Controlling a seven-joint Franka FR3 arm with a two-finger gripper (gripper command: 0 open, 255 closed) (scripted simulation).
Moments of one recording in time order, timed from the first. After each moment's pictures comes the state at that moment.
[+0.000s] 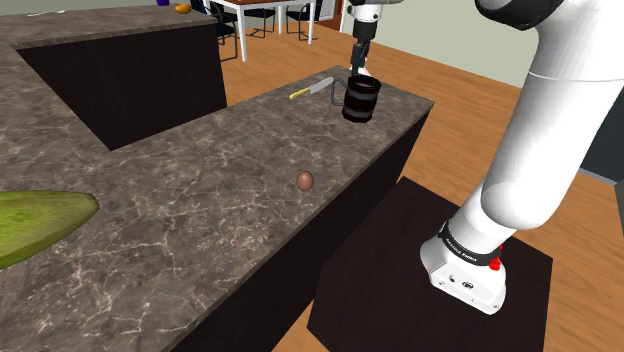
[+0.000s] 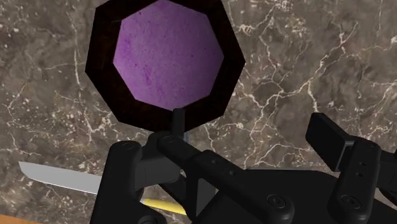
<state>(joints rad) -0.06 0.26 -0.43 -1.69 0.07 1.90 -0.81</state>
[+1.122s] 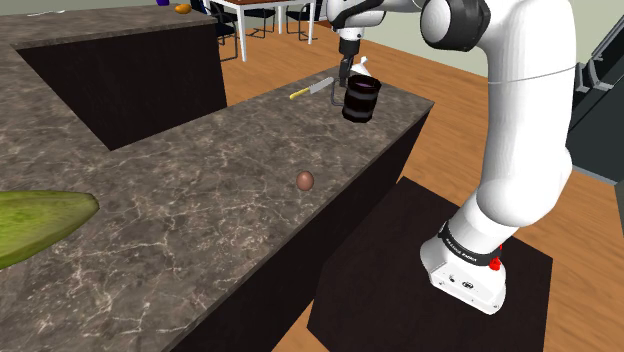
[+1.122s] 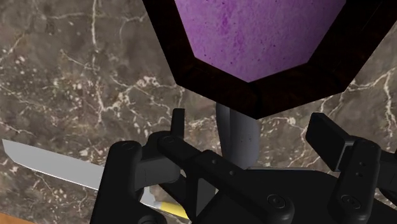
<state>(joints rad) -0.14 0.55 -0.39 -1.46 0.16 1.96 -0.95</state>
